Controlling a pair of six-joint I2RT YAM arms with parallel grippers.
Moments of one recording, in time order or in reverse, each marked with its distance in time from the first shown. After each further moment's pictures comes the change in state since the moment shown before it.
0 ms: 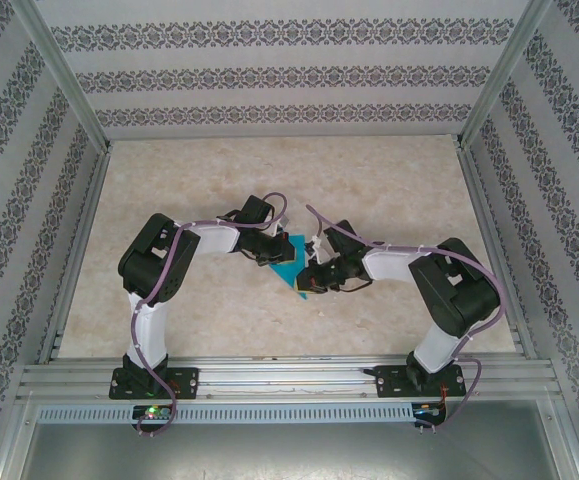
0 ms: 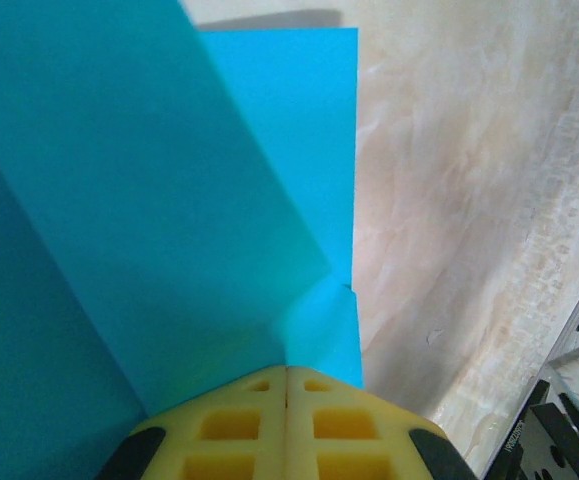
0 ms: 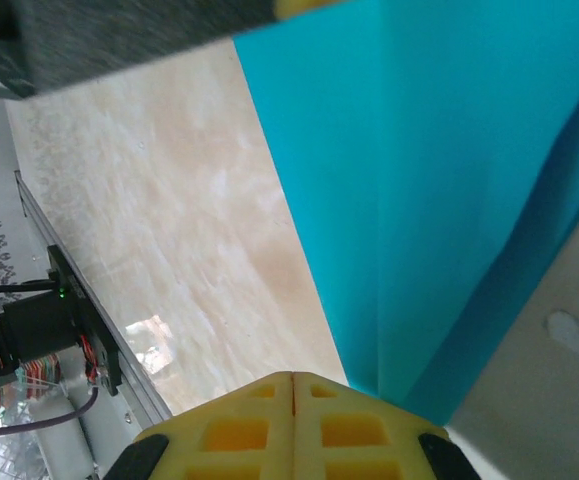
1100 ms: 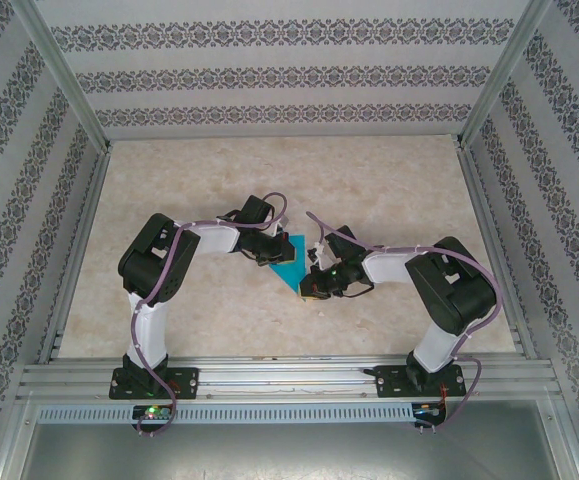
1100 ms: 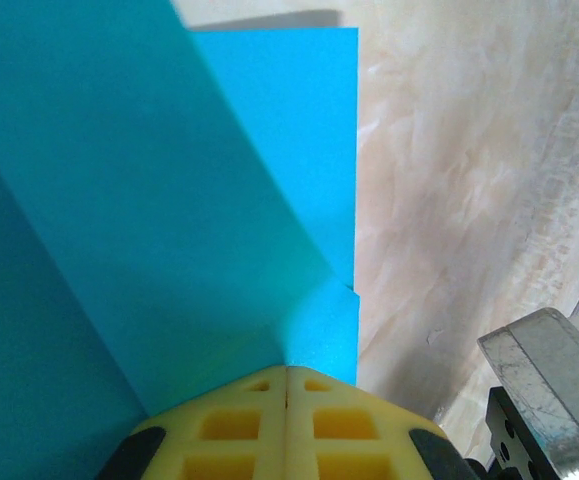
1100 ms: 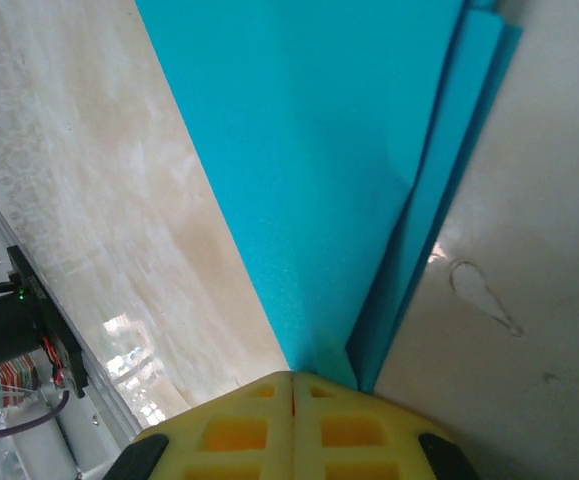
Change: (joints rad) left arm 0.000 0.000 0.000 0.000 0.000 0.000; right arm 0.000 0.017 -0.034 -0.003 0.034 -0.012
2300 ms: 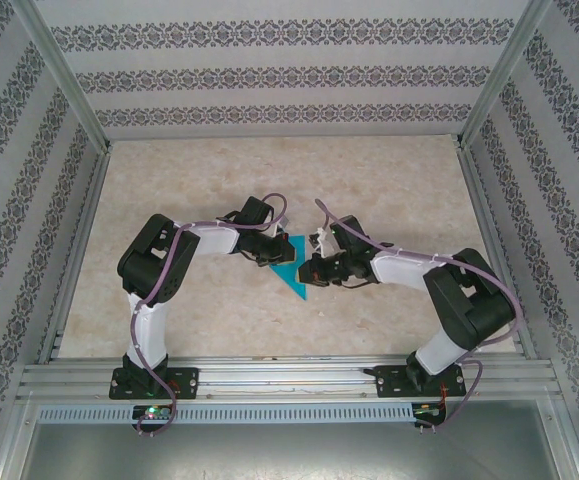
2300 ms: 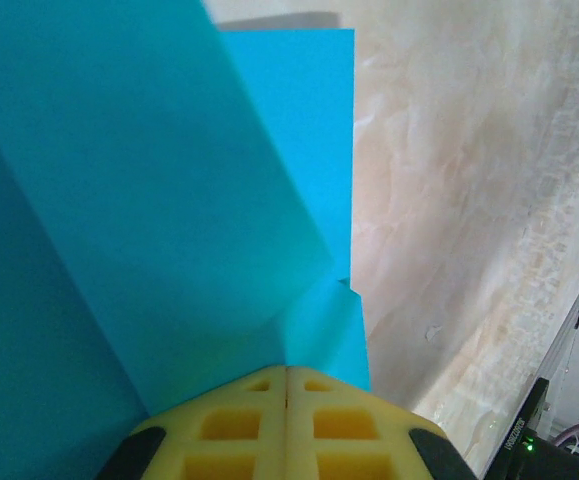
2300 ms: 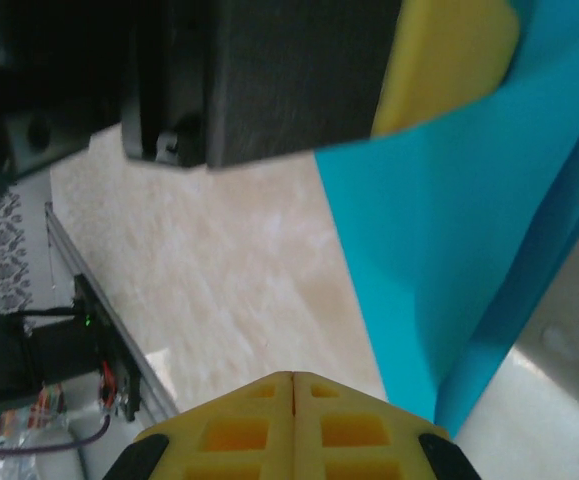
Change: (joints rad) left arm 0.000 -0.006 -0.017 0.023 0.003 -0.001; right arm -0.019 -0.103 0.021 0.058 0.012 0.048
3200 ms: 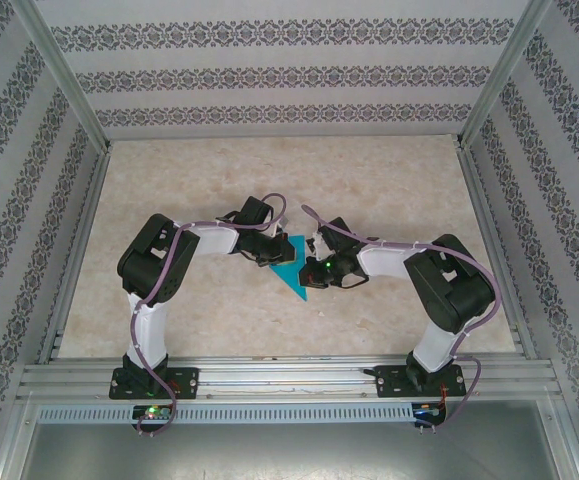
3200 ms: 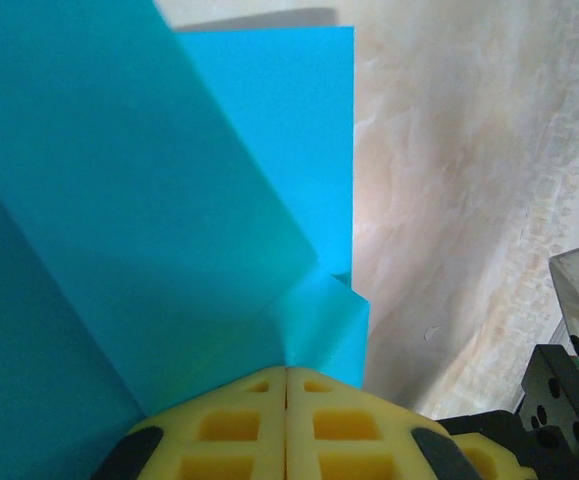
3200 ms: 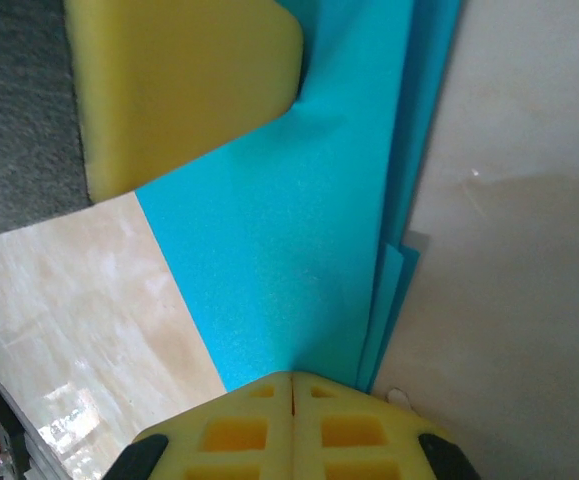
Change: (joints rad) left arm 0.007 0.000 -0.002 0.005 0.005 -0.007; right arm 0.038 0.124 0.080 -0.131 0.175 -0.054
